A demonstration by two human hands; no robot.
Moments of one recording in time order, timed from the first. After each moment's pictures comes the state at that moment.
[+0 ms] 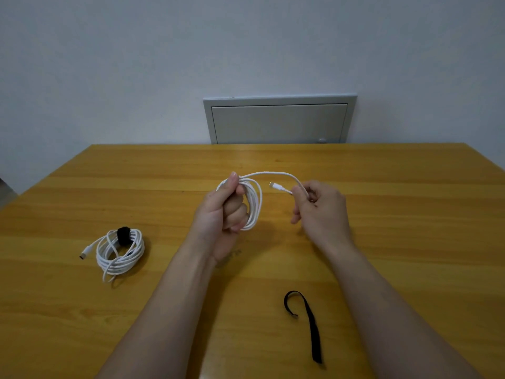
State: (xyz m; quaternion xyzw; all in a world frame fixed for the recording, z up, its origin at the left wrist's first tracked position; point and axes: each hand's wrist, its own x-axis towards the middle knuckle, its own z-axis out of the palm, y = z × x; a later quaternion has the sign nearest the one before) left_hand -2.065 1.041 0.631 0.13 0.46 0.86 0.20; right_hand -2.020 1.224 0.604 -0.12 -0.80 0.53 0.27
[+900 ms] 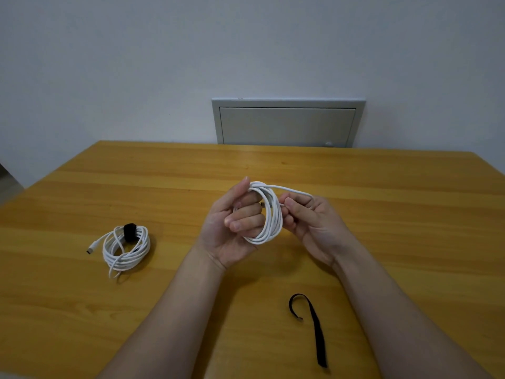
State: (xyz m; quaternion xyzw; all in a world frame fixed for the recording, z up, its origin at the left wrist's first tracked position) left_hand -2.062 1.040 0.624 0.19 0.14 0.83 0.51; right_hand -2.018 1.218 0.605 0.05 -0.50 0.86 0.00
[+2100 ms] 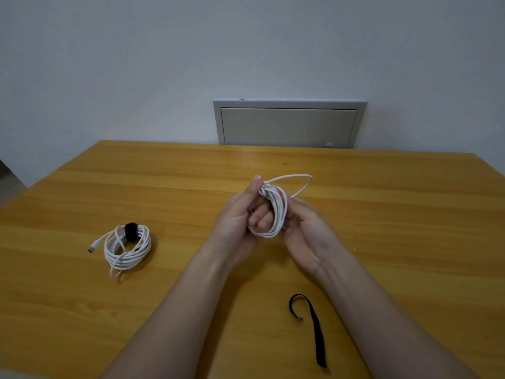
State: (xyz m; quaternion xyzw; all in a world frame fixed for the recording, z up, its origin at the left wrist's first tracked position) left_hand -2.055 1.058 0.625 0.15 0.43 0.86 0.25; right_hand -2.021 1.186 0.607 -0.04 -0.42 0.90 0.03
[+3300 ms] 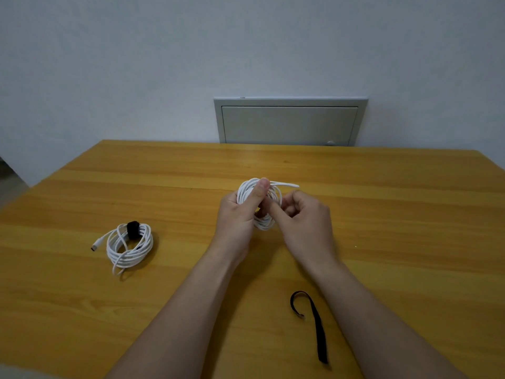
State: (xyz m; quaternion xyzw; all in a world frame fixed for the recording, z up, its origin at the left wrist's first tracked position) left_hand -2.049 1.063 0.622 0.13 0.58 0.80 0.06; right_hand -2.011 1.175 0.606 -0.08 -0.80 0.51 0.30
